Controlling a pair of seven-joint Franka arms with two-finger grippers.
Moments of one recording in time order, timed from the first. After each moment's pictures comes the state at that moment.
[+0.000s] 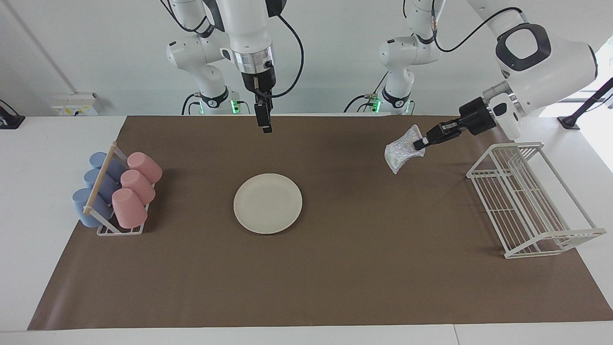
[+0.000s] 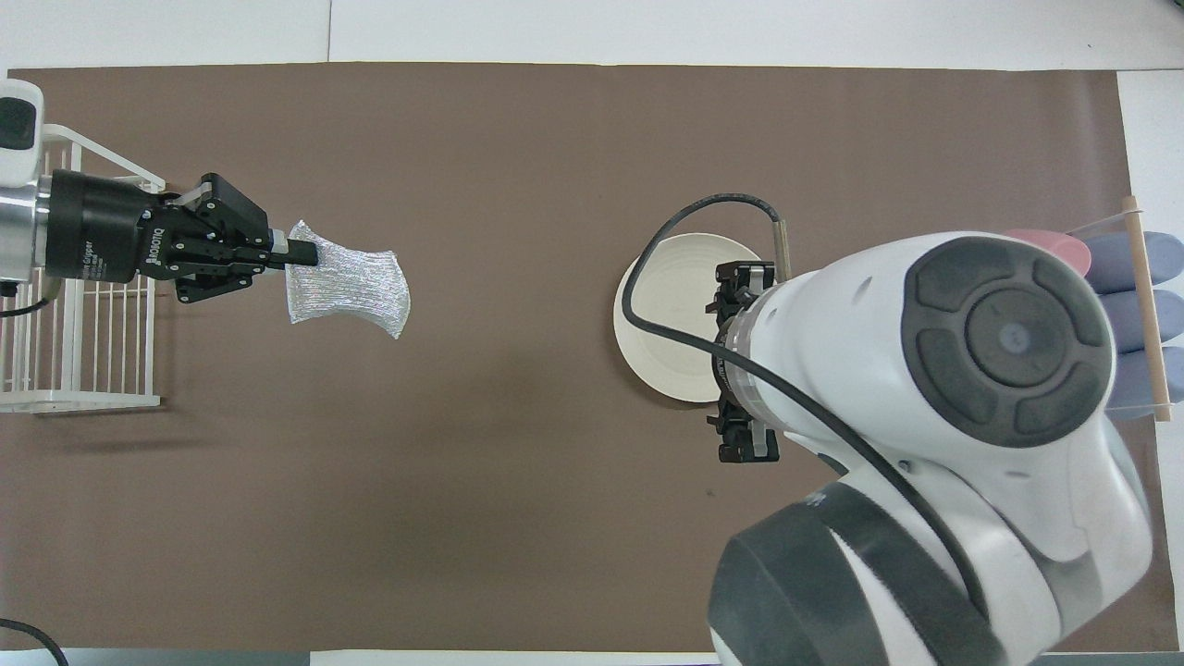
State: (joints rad) left arm 0.05 0.01 -0.08 -1.81 -0.94 1.72 -0.27; right arm 0.46 -0.04 0.07 -1.73 0.05 1.78 2.12
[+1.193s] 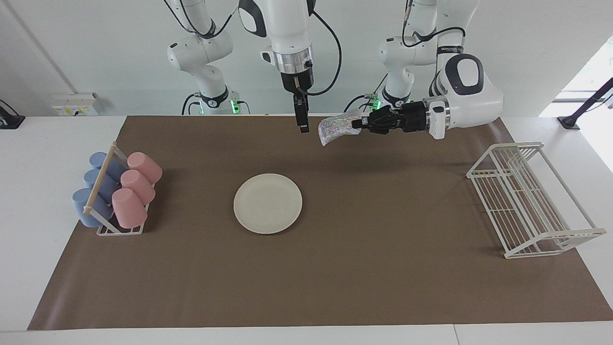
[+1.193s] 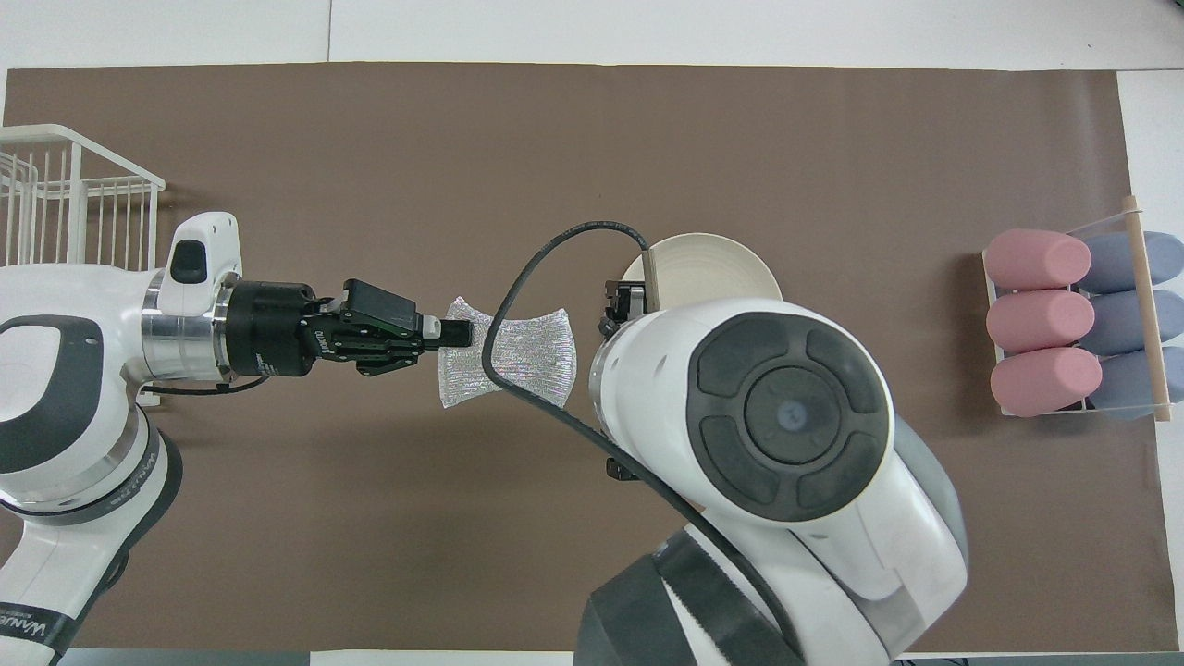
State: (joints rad) left arm -0.08 -0.08 -0.10 -2.14 -1.44 1.73 0.15; right arm 0.58 0.03 0.07 -1.68 0.06 1.88 2.22
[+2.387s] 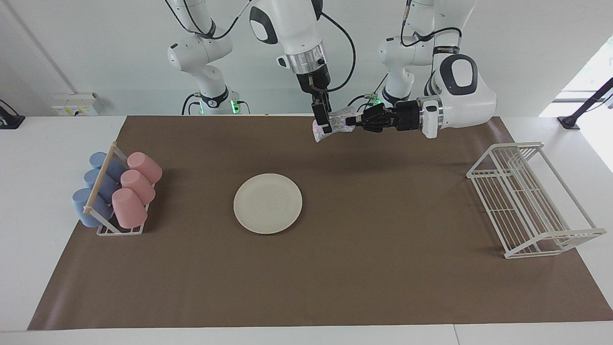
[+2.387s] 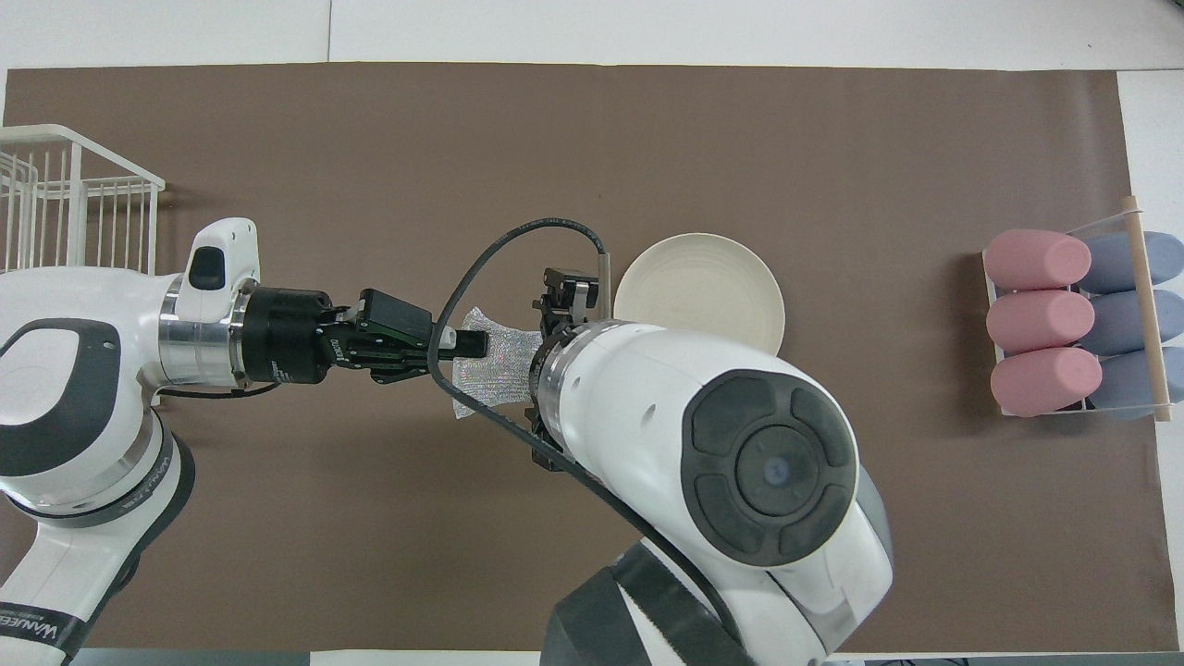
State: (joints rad) left arm -0.10 -0.08 -0.10 -2.15 -1.45 1.72 0.15; right arm 0.62 0.04 0.07 -1.75 0.14 2.15 2.28
